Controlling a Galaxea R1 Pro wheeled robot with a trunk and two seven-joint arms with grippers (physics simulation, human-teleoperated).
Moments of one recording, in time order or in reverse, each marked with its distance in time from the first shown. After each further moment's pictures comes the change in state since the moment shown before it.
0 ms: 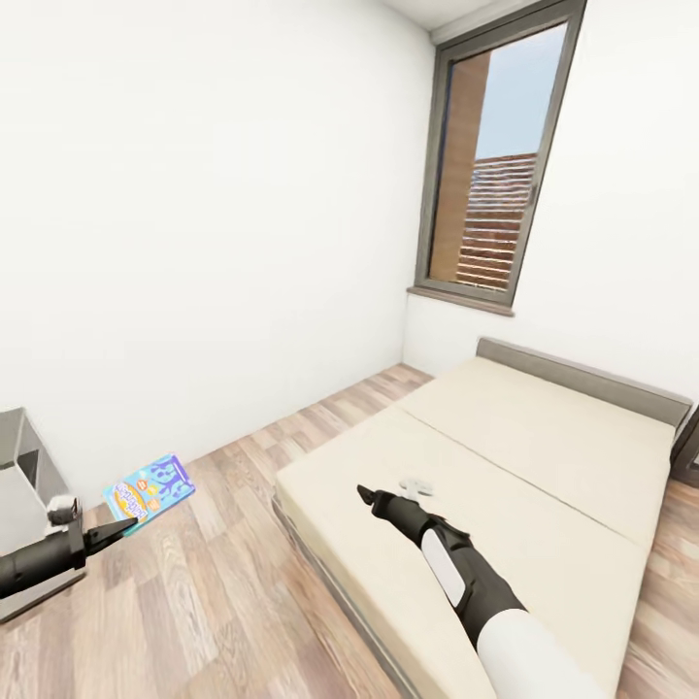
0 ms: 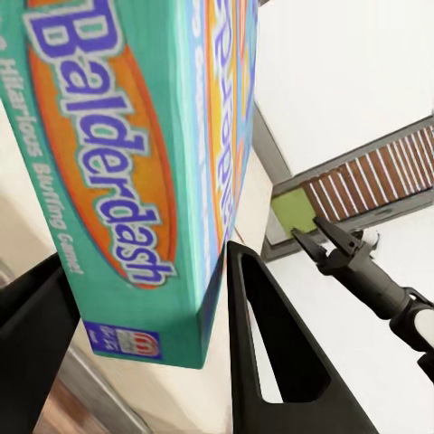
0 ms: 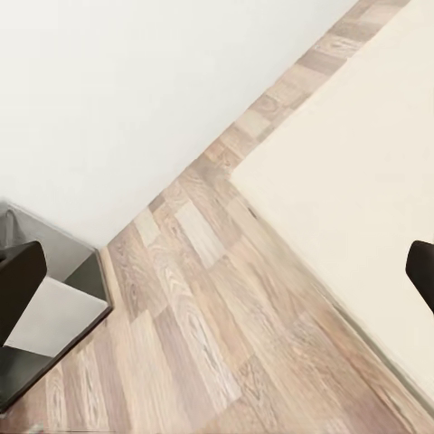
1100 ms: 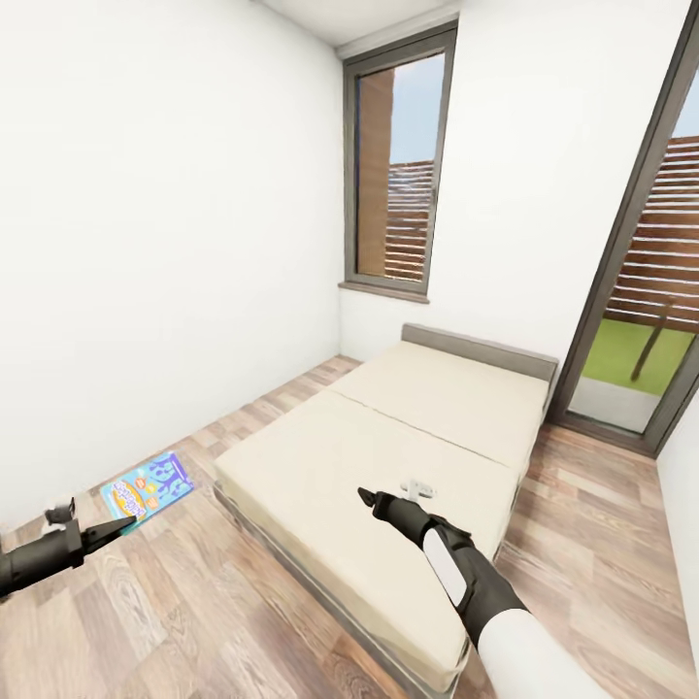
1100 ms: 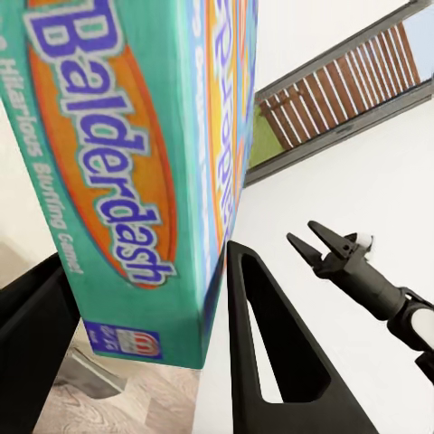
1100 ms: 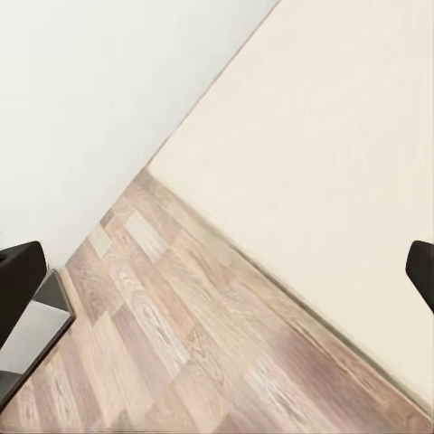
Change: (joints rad) left arm 0.000 0.005 0.001 -0.003 0.004 -0.005 -0.009; right arm 0.000 -0.002 -0.012 0.000 0.001 0.034 0.001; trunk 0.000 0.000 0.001
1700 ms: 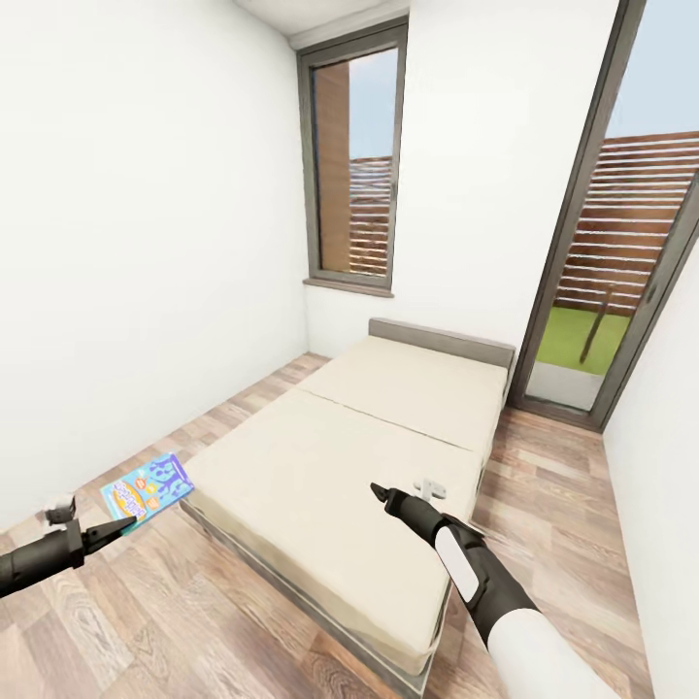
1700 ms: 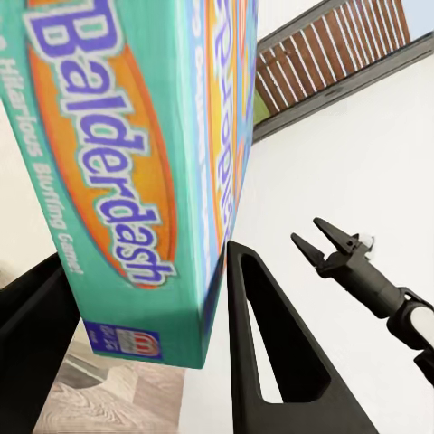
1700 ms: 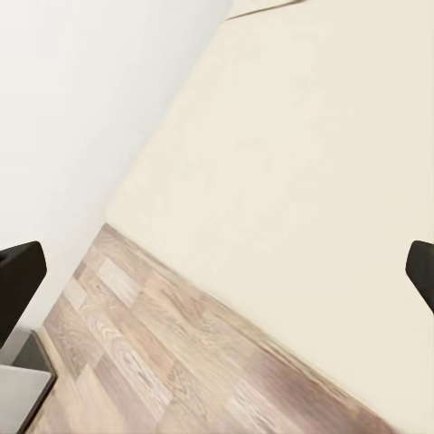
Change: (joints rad) left arm 0.000 -0.002 0.003 0.000 -0.004 0.008 0.005; right arm 0.000 -0.025 -0.051 -0.001 -0.041 0.002 0.003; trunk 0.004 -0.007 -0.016
